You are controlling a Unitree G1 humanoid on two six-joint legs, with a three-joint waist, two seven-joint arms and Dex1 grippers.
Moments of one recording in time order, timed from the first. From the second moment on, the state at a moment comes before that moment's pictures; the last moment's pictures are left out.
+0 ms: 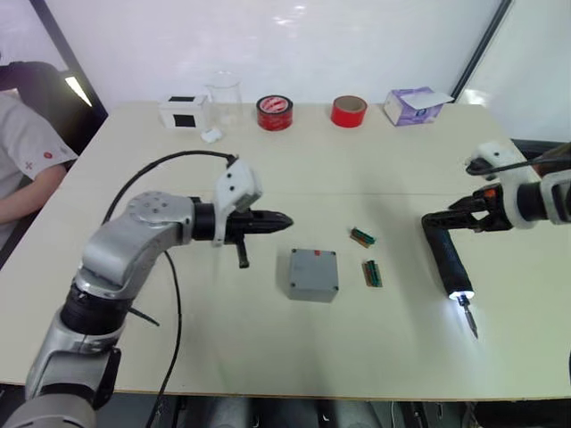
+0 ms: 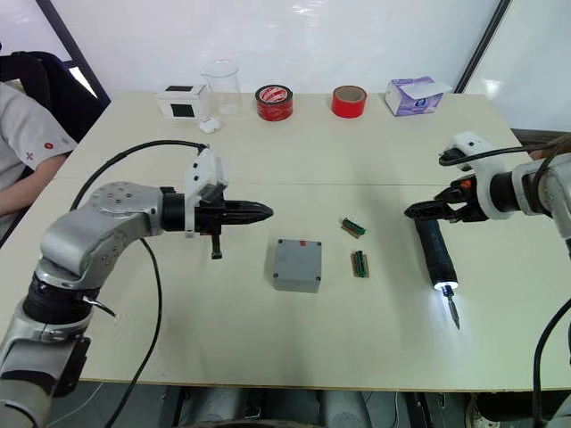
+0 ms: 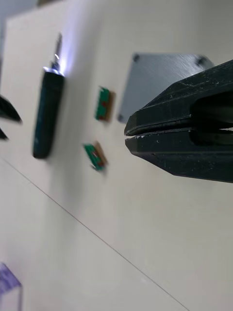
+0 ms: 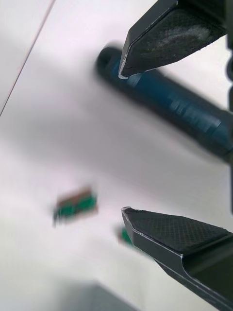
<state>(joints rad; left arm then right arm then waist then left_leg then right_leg) -0.63 0.68 -0.16 -0.31 -0.46 0.77 -0.95 -0.72 -1.19 0.12 0.00 0.59 1.19 1.02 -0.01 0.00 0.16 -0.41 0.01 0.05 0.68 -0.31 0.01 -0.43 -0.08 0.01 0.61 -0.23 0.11</state>
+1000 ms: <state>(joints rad) -0.58 0.56 -0.49 -0.15 -0.13 0.60 -0.96 -0.29 -0.94 0.19 -0.54 0.57 0.97 0.93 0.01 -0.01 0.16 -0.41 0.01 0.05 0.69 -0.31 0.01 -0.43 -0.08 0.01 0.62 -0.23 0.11</state>
